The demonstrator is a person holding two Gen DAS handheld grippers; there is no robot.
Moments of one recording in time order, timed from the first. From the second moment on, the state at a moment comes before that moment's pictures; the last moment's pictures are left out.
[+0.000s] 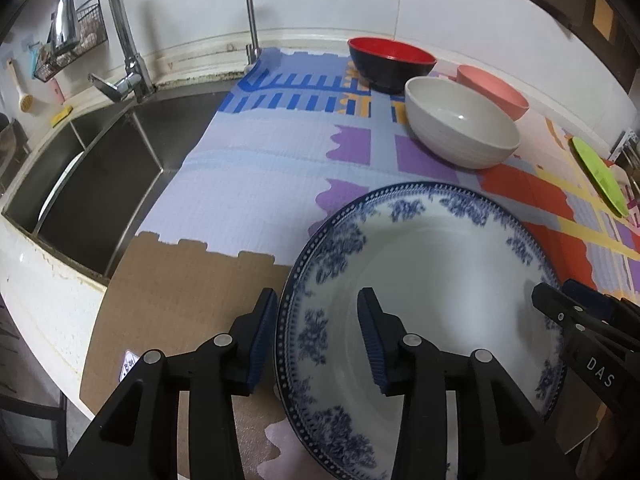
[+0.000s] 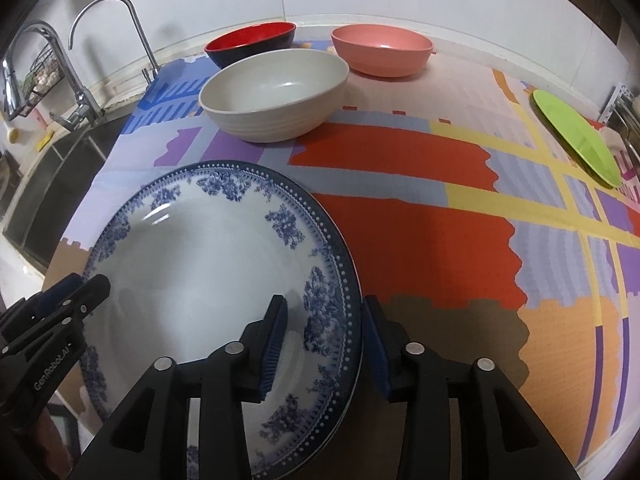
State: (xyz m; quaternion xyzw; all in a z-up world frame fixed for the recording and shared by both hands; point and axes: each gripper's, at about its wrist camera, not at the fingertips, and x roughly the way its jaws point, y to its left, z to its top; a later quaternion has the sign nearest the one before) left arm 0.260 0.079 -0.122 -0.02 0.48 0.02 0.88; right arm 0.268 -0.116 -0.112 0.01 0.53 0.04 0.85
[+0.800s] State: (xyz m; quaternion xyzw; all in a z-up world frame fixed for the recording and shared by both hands) left arm 0.258 0.024 -0.054 0.02 0.39 -0.04 0.92; right arm 0.248 -0.160 -0.053 0.04 0.46 0.00 0.89
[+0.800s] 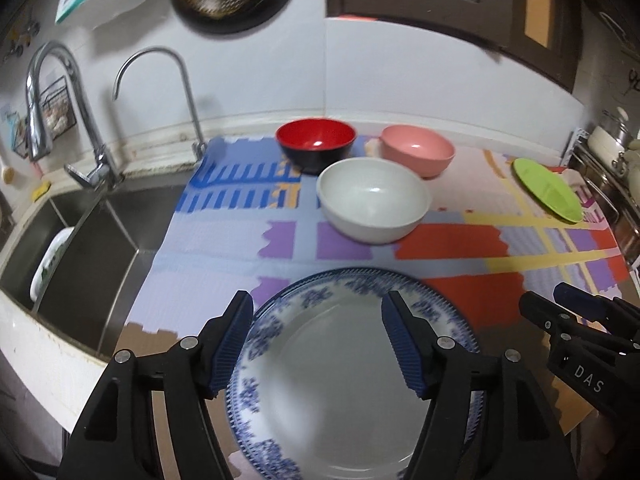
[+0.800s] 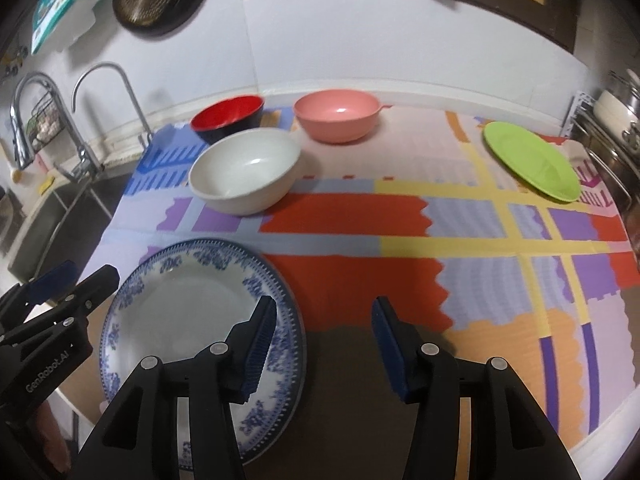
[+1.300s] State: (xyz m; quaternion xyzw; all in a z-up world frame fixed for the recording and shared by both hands) left arm 0.271 -0.050 -0.029 0.04 0.36 -0.11 0.93; right arm 0.236 -0.222 -0.018 0.06 0.41 -0.04 0.91
